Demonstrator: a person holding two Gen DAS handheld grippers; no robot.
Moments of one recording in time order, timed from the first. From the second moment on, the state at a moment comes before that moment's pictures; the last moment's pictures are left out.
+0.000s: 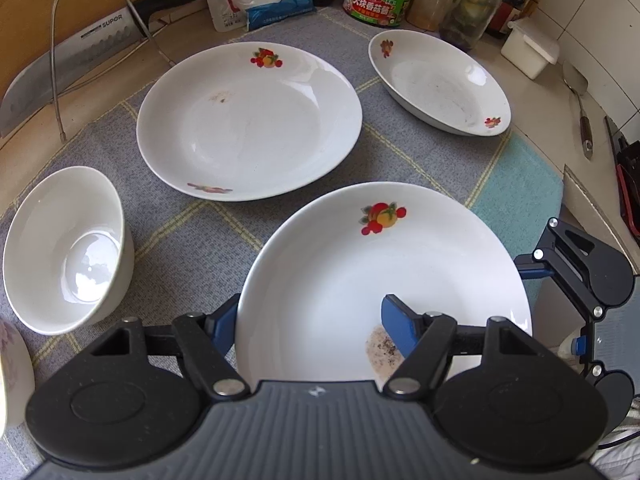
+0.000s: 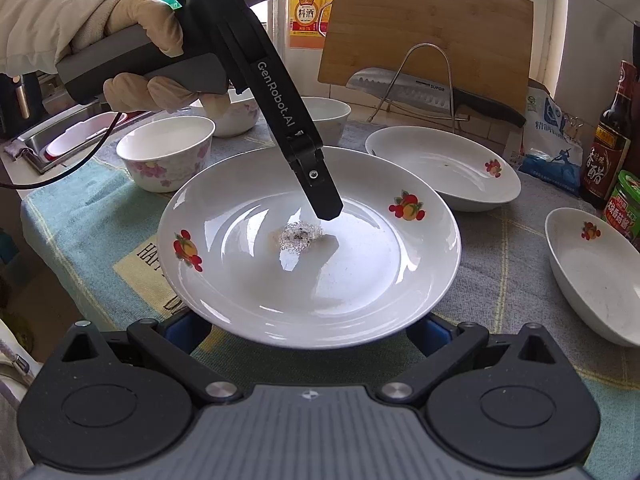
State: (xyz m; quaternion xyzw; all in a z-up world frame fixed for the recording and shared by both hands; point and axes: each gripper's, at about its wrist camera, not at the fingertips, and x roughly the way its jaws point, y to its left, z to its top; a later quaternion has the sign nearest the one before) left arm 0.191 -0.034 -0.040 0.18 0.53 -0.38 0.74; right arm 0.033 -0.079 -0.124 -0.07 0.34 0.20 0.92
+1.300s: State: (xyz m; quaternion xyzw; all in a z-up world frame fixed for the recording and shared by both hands) left arm 0.238 -0.241 -0.029 0.21 0.49 -0.44 0.72; right arm 0.058 -0.277 -0.109 -0.07 0.34 0.13 0.93
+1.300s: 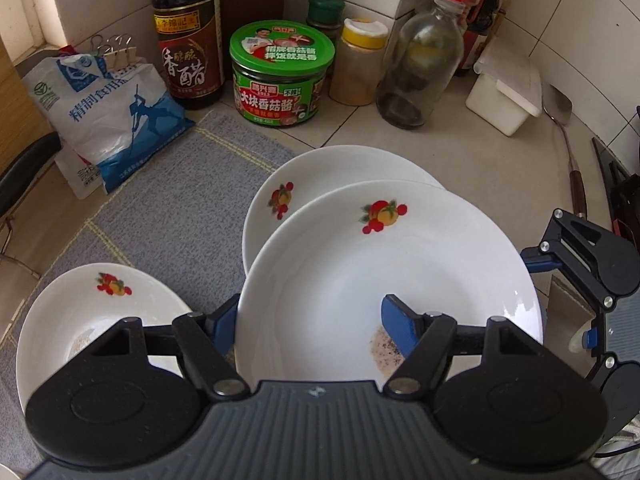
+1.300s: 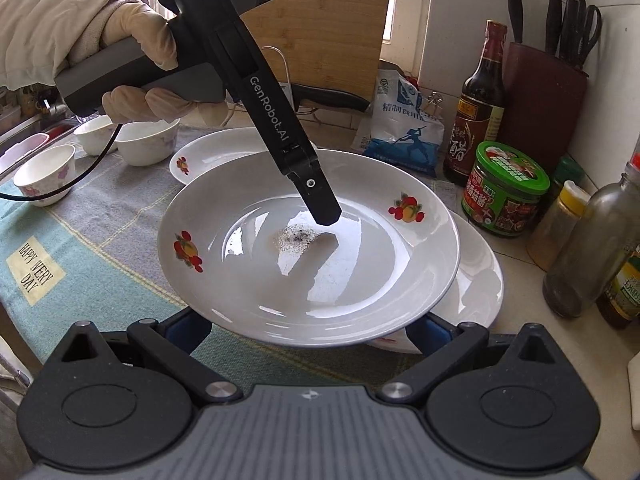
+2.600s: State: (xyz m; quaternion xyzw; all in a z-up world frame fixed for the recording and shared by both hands) left arm 0.267 -0.306 -0.059 0.23 0.49 -0.48 0.69; right arm 0.082 -0.325 -0.117 -0.01 0.40 0.08 0.91
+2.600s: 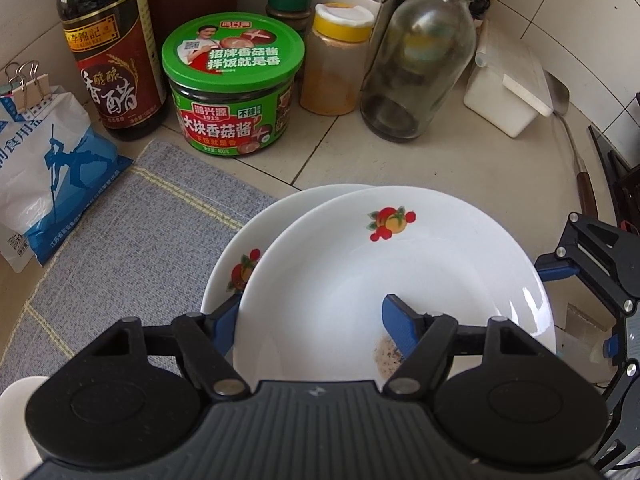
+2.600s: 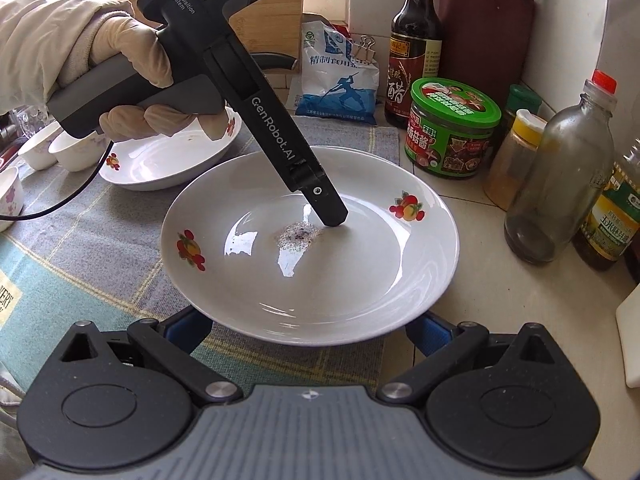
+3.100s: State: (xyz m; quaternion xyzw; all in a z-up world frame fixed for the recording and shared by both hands) left arm 0.264 -0.306 -0.054 0.25 0.49 -0.47 0.69; right arm 0.076 -0.326 -0.113 -0.01 0.39 0.08 0.92
